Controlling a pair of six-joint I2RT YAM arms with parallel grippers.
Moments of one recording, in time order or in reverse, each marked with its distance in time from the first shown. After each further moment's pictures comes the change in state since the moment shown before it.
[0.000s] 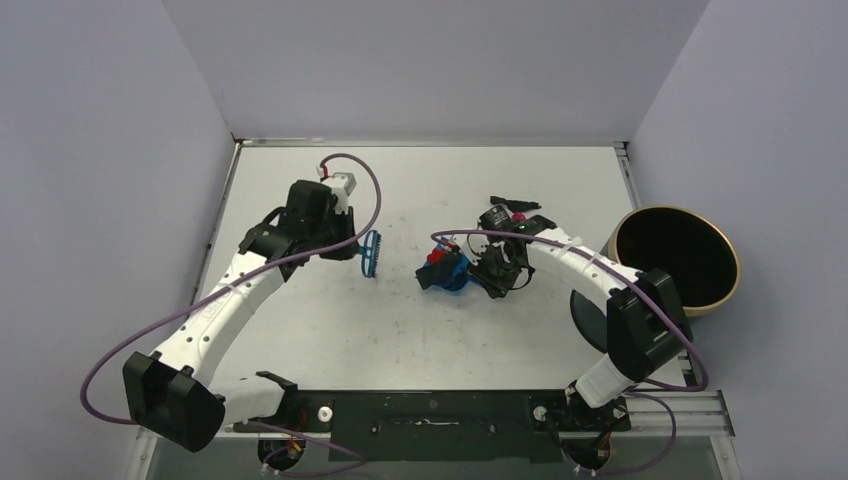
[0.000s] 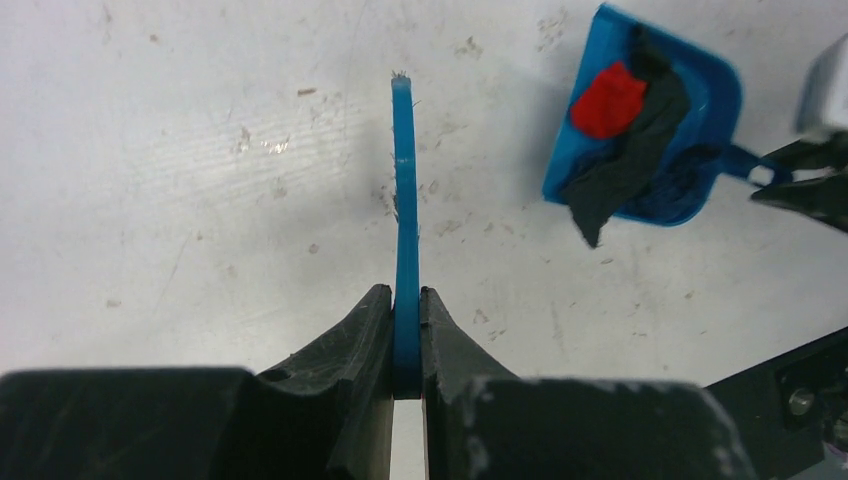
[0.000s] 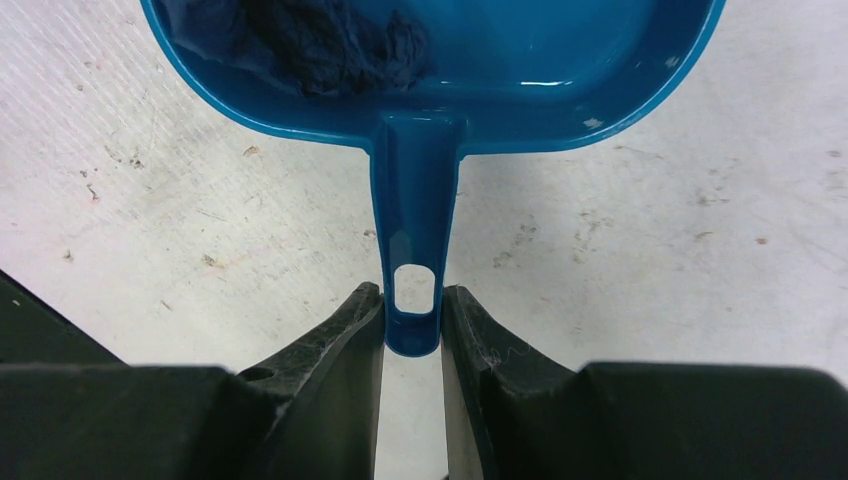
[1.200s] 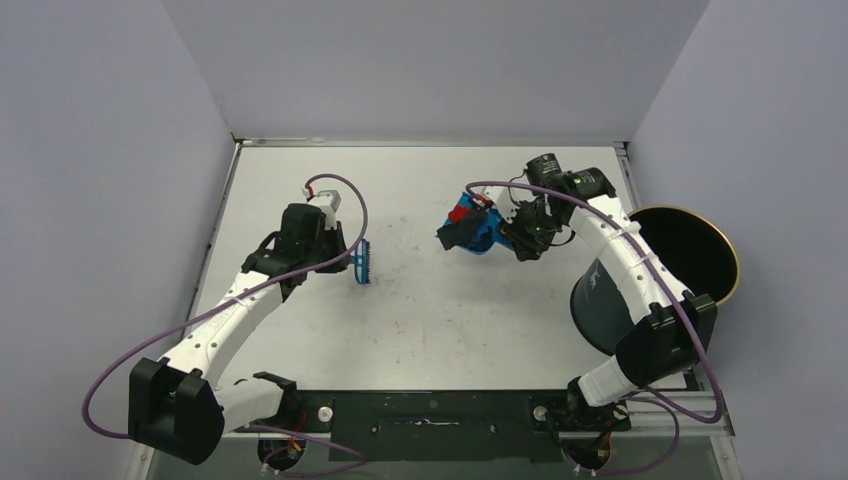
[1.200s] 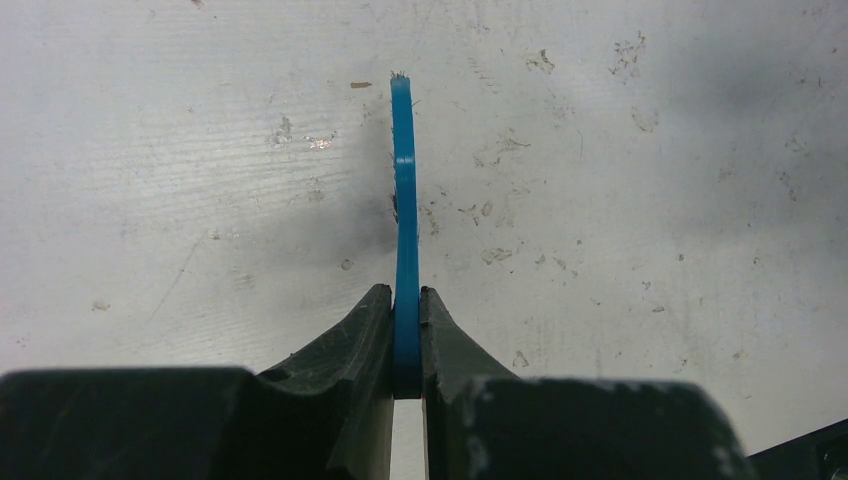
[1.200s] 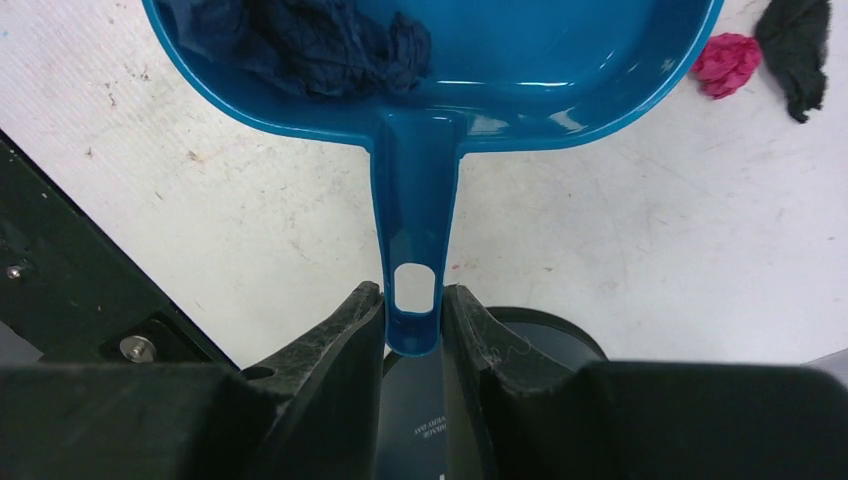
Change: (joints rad) left arm 0.084 -0.078 -0.314 0.257 -0.019 -0.047; right arm -0.187 -0.051 0.384 -0.393 -0.074 -0.201
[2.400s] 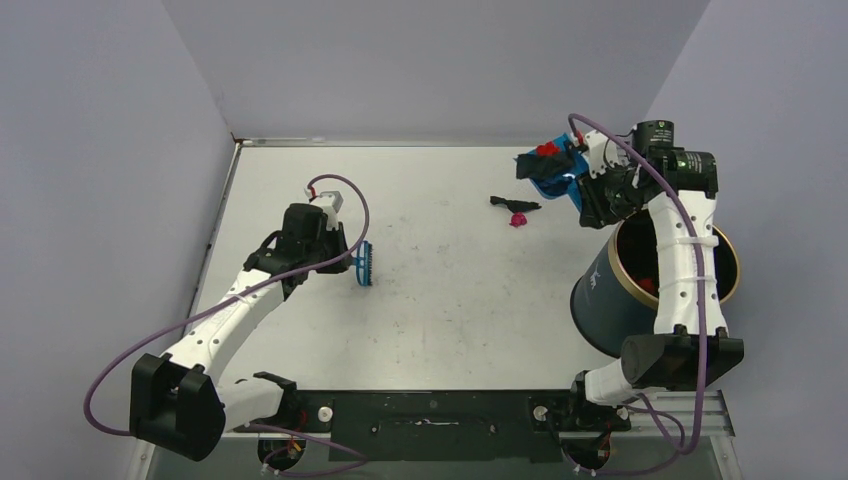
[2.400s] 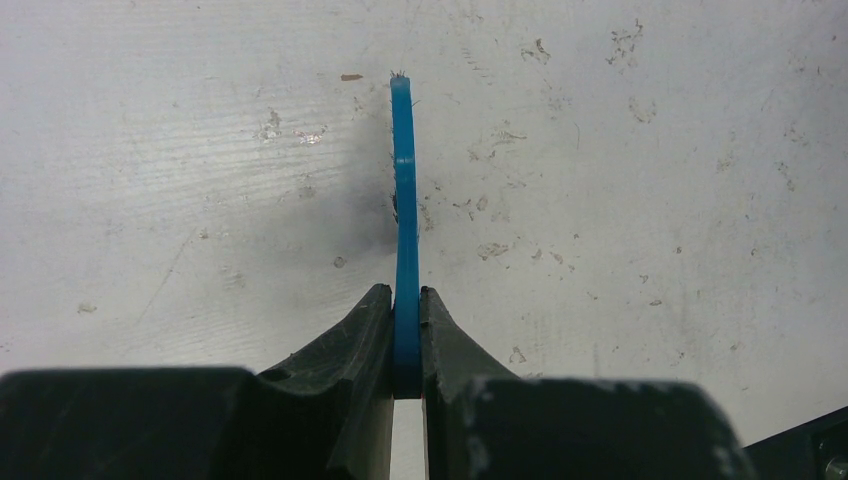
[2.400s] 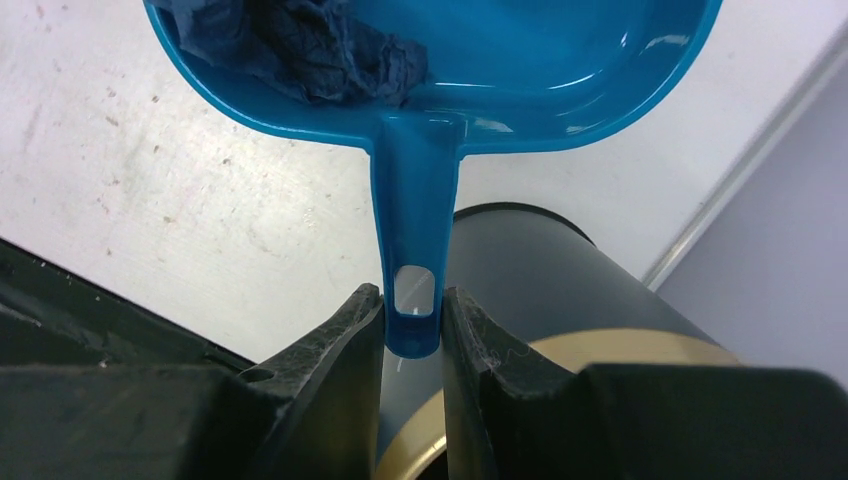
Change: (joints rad) left arm 0.000 0.016 0.000 0.003 0.019 0.001; right arm -0.426 -0.051 0.306 -0.180 -0.090 0.122
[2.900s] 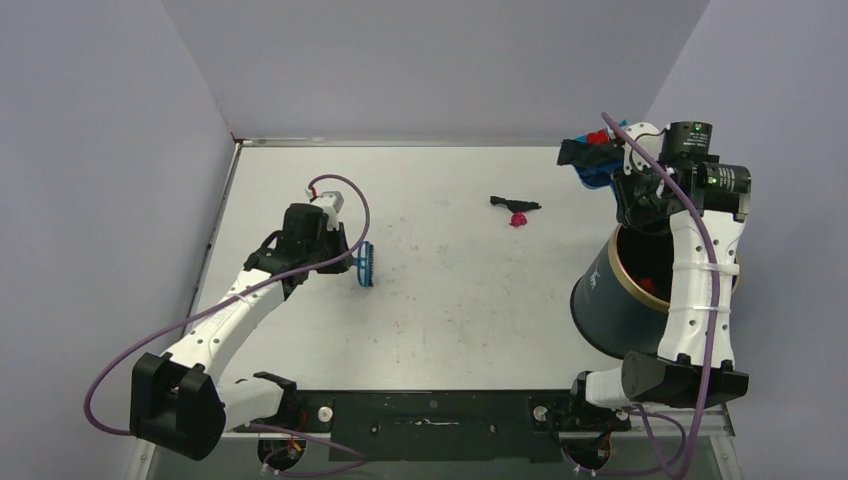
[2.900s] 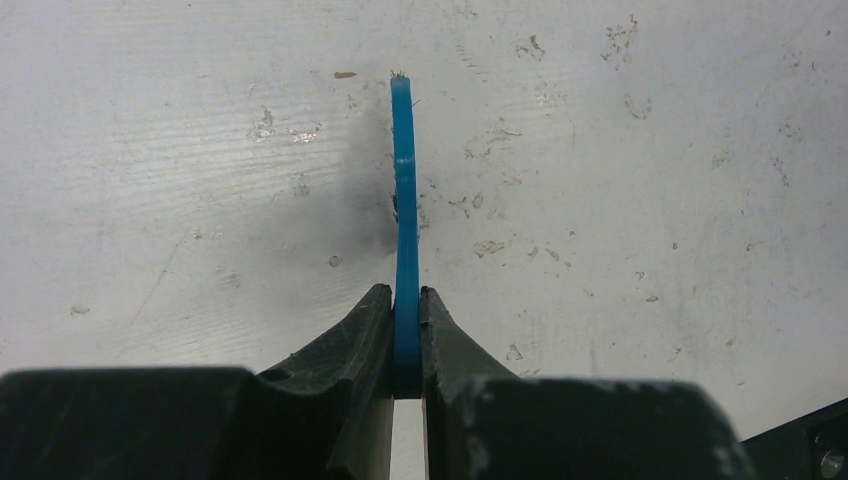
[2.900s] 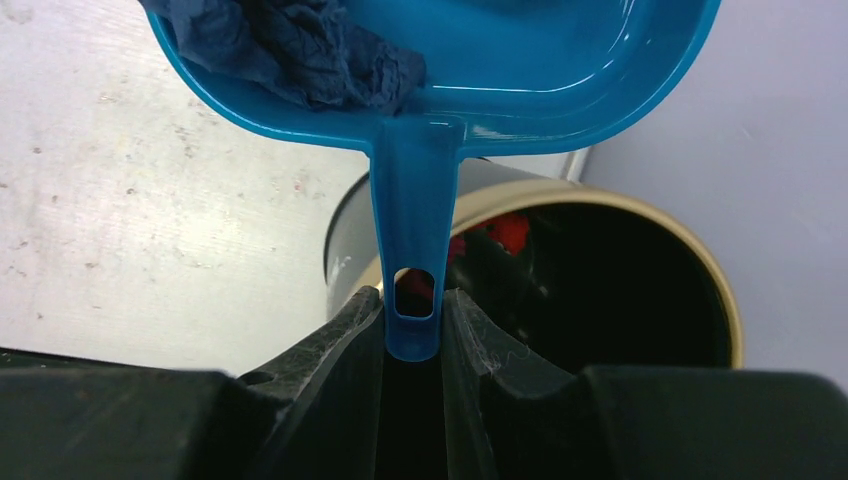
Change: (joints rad) left arm 0.000 0.003 0.000 0.000 0.011 0.000; right arm -0.079 -0.078 0.074 -0.005 0.197 0.119
